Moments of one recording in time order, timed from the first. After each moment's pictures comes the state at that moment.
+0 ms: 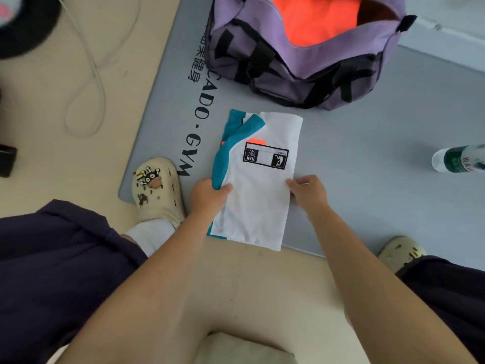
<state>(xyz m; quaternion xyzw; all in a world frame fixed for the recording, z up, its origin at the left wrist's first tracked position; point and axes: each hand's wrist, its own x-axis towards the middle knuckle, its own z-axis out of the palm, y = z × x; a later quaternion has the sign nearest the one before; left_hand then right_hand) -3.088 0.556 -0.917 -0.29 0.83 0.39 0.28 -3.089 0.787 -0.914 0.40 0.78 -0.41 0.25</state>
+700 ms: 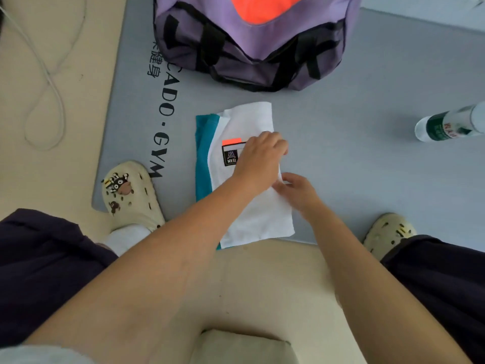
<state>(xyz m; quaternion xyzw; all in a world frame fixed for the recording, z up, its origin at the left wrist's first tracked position) -3.136 0.697 -0.884 0.29 0.92 0.22 0.14 -3.057 0.826 -0.917 0.31 0.73 -0.53 0.30</state>
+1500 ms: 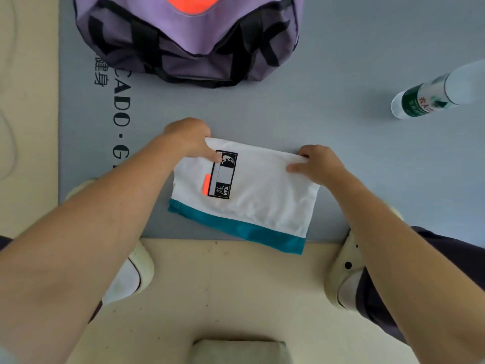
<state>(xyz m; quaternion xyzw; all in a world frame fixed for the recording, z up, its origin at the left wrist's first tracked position) -3.234 0.664 -0.913 0.20 0.88 0.00 0.43 -3.090 0.942 -0.926 0.23 0.87 -0.28 0.34</state>
